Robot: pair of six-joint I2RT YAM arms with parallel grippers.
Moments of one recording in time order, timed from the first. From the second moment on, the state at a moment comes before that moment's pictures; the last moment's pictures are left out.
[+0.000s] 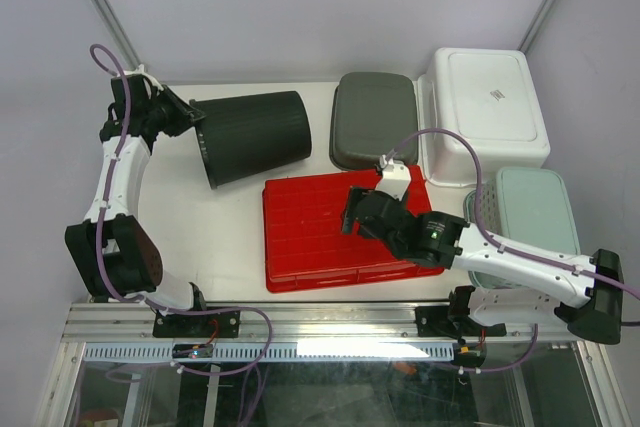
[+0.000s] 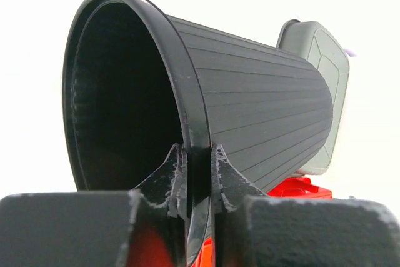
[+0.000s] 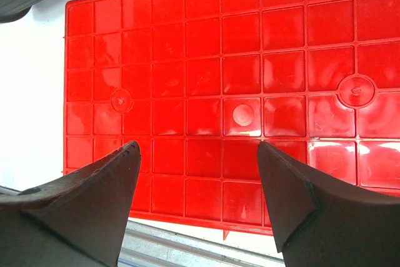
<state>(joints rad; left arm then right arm) 0.18 1.50 1.34 -0.44 0.37 -0.55 1.17 1.07 0.92 -0.65 0.64 0.93</state>
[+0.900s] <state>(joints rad) 0.15 1.66 1.21 0.12 0.62 -0.98 1.17 1.07 0.93 -0.66 0.63 0.93</state>
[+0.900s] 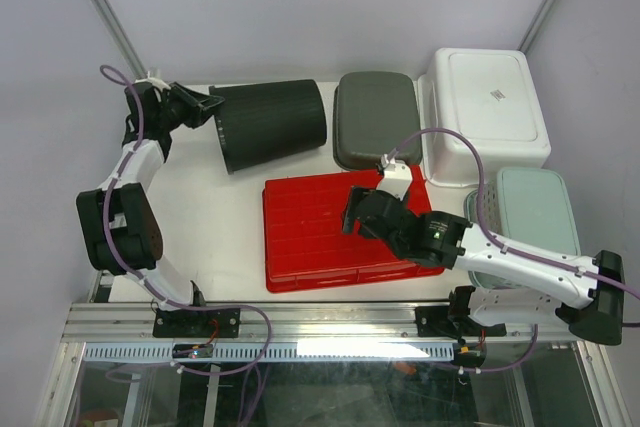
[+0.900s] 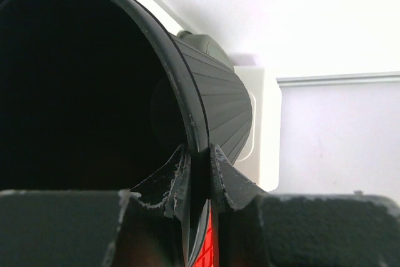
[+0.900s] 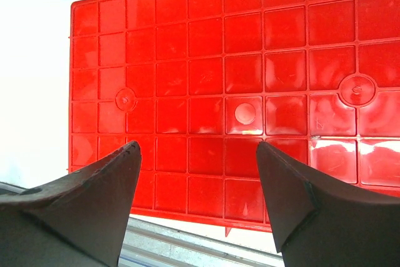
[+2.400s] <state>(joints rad) 0.51 1.44 0.80 0.32 0.80 -0.93 1.17 1.15 0.97 -0.59 0.60 0.88</state>
